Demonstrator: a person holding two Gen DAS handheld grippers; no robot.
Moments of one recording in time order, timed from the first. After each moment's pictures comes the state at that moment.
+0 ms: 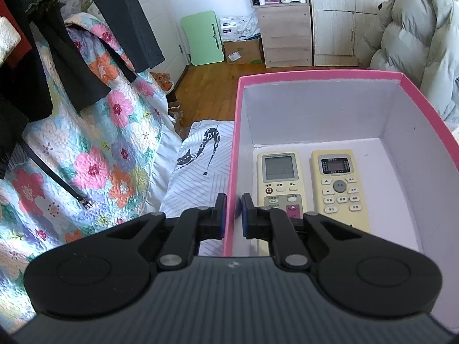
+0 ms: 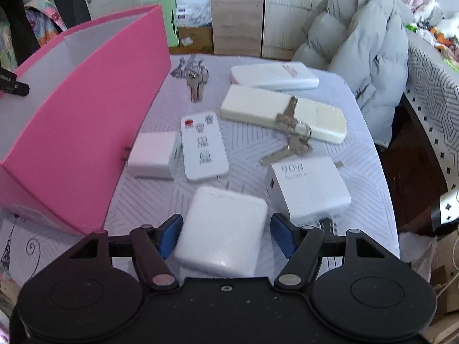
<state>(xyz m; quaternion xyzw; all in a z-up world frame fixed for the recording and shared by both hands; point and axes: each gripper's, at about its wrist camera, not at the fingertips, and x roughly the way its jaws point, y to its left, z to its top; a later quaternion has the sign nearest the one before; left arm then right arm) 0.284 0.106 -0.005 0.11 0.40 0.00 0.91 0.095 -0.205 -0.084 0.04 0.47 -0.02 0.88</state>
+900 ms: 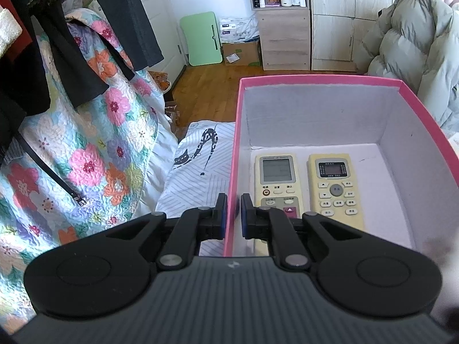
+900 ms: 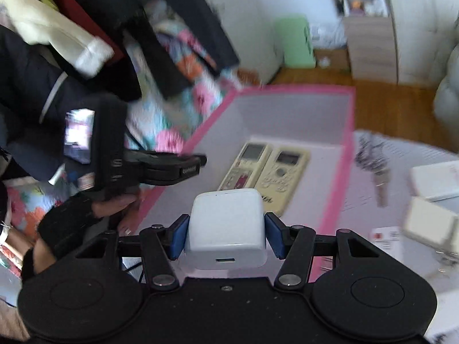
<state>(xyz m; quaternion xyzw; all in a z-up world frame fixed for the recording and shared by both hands) 0.282 0.112 -0.004 0.09 0.40 -0.01 0.91 0.186 -0.133 0.007 0.12 0.43 0.28 0.85</state>
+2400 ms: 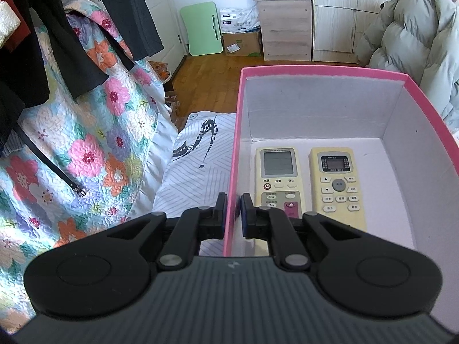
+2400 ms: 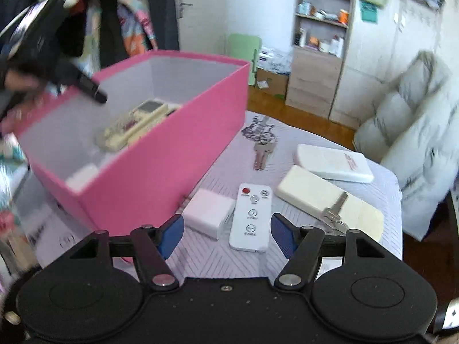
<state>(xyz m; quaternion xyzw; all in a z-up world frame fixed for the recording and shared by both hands) 0.286 0.114 -0.008 0.08 0.42 0.00 0.90 0.116 -0.172 -0.050 -0.07 0.36 0.14 0.92</state>
